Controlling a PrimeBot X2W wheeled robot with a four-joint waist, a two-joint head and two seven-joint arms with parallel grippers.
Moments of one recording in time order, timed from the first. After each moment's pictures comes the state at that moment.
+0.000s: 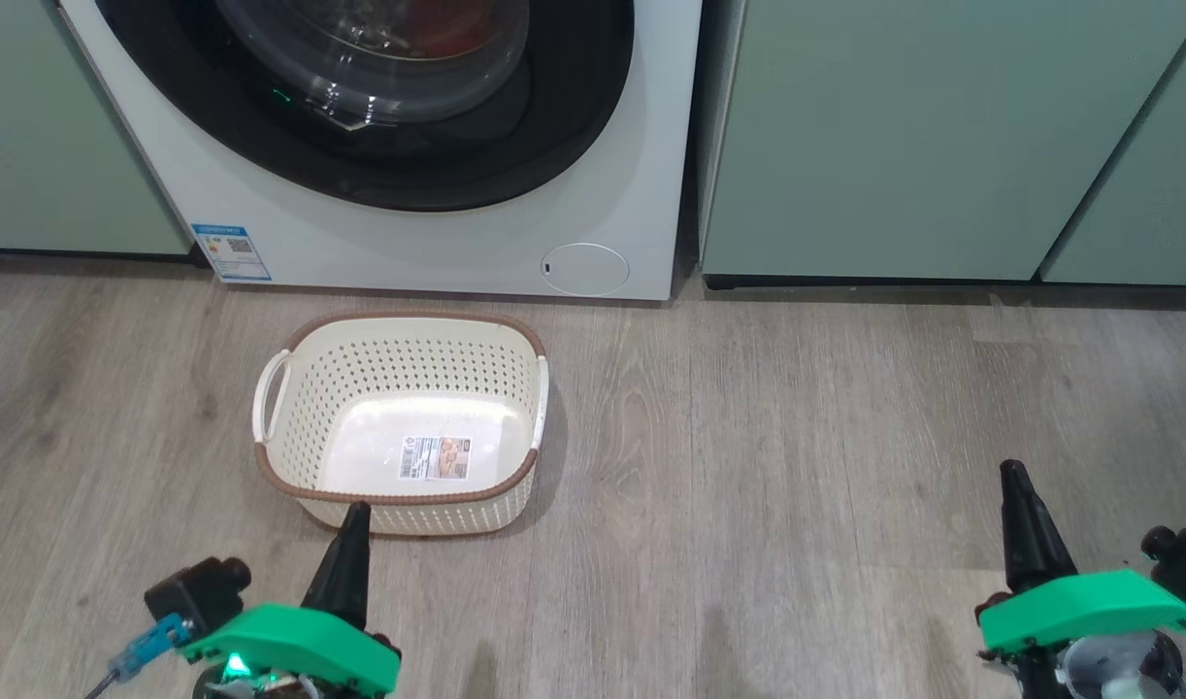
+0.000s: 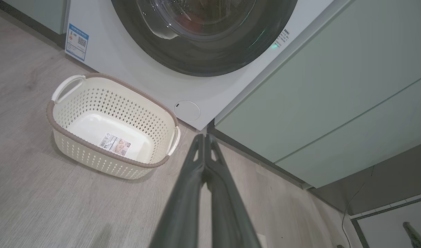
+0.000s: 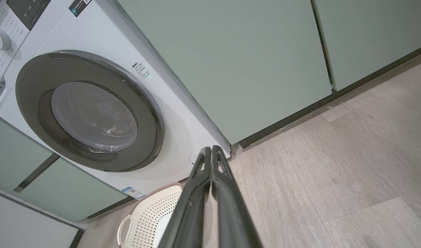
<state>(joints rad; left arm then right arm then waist) 0.04 0.05 -0.13 0.24 -0.73 -0.04 -0.14 0.04 -0.05 -0.11 0.24 0.67 0.13 -0.13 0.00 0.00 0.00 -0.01</state>
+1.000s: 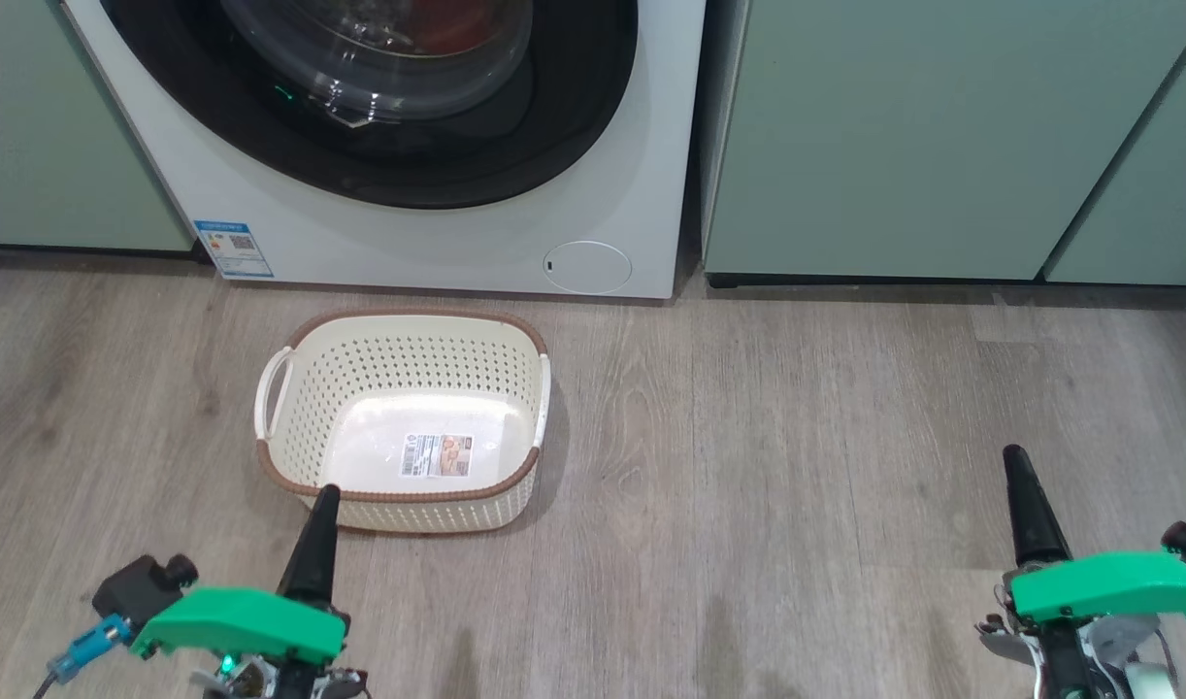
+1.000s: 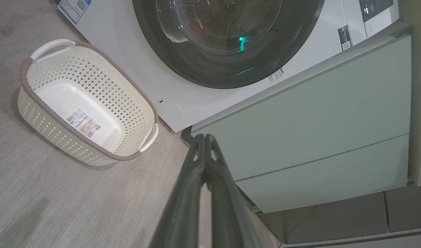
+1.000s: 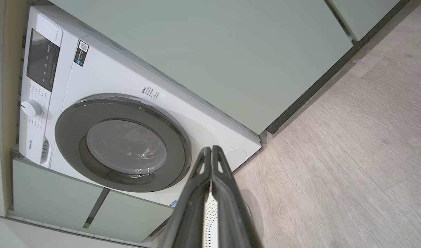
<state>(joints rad) 0.01 0.05 -0.07 0.25 -1.06 -0.07 -0.06 0.00 -0.05 -0.12 0.25 1.00 0.13 -0.04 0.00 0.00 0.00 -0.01</state>
